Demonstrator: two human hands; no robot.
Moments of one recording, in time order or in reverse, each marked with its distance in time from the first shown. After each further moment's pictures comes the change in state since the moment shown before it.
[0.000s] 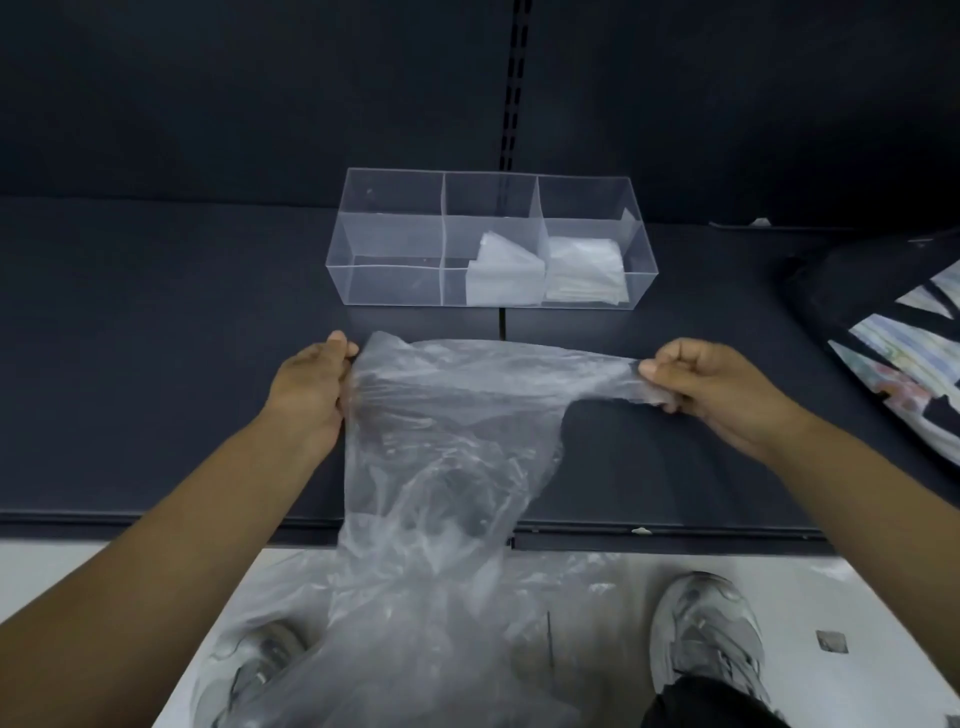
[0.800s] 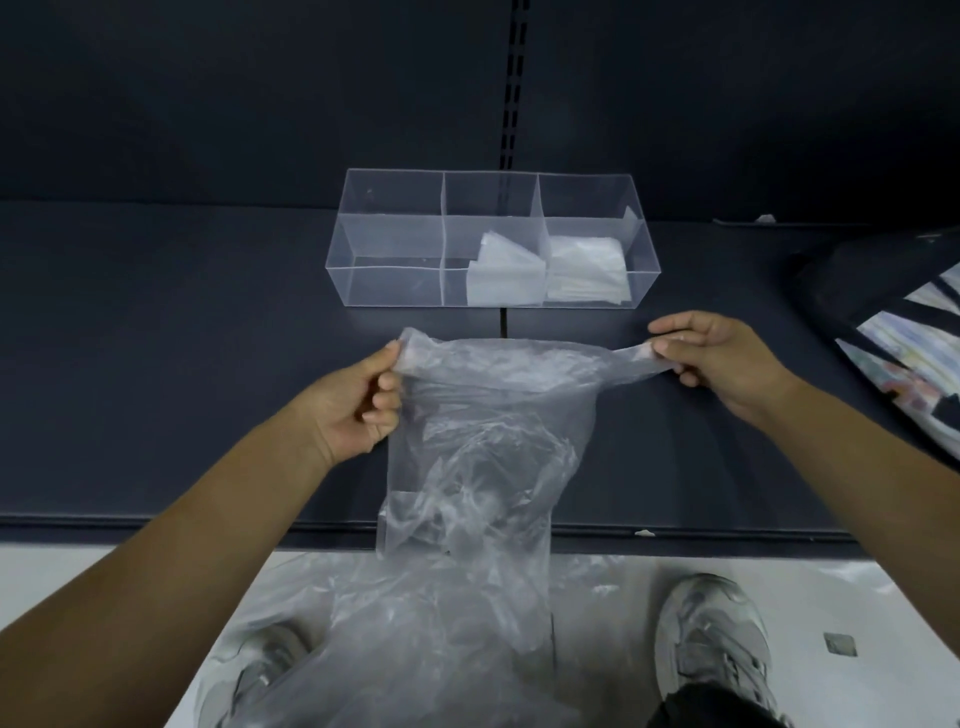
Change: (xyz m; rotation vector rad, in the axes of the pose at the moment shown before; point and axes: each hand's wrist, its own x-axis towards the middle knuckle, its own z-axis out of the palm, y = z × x) left_hand -0.015 0.004 0.010 -0.219 -0.443 -0.418; right_hand 0.041 0.011 -0.022 -0.076 0.127 0.011
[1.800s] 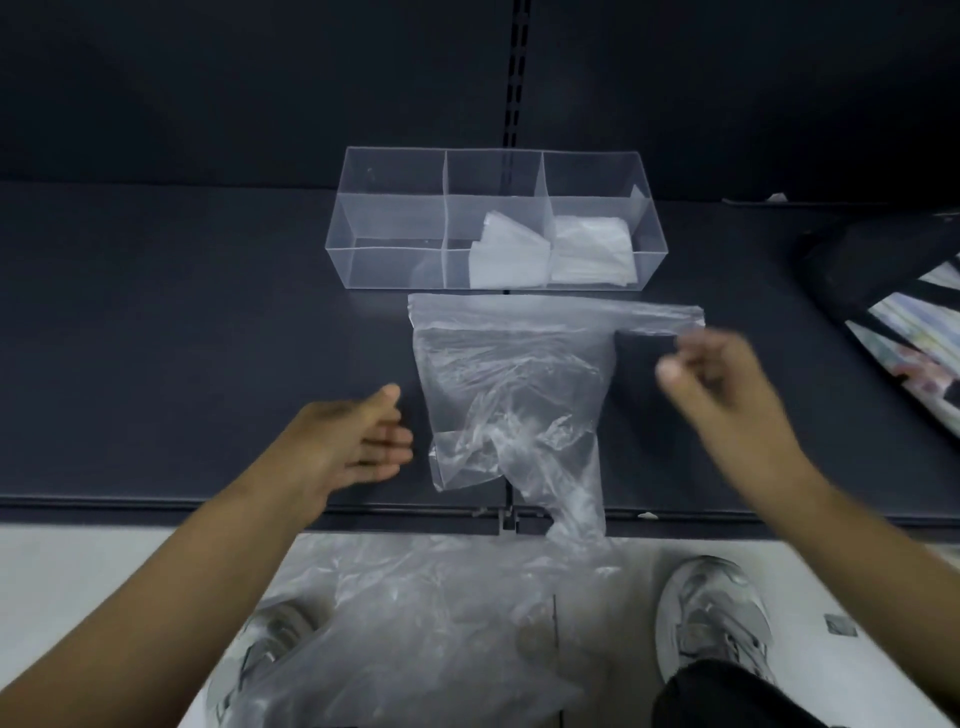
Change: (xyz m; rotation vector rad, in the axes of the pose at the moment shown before) left_hand -0.050 -0.032 -0.012 0.497 0.261 0.067; right_hand -0.098 -0.007 0.041 -0.103 0.236 -0.205
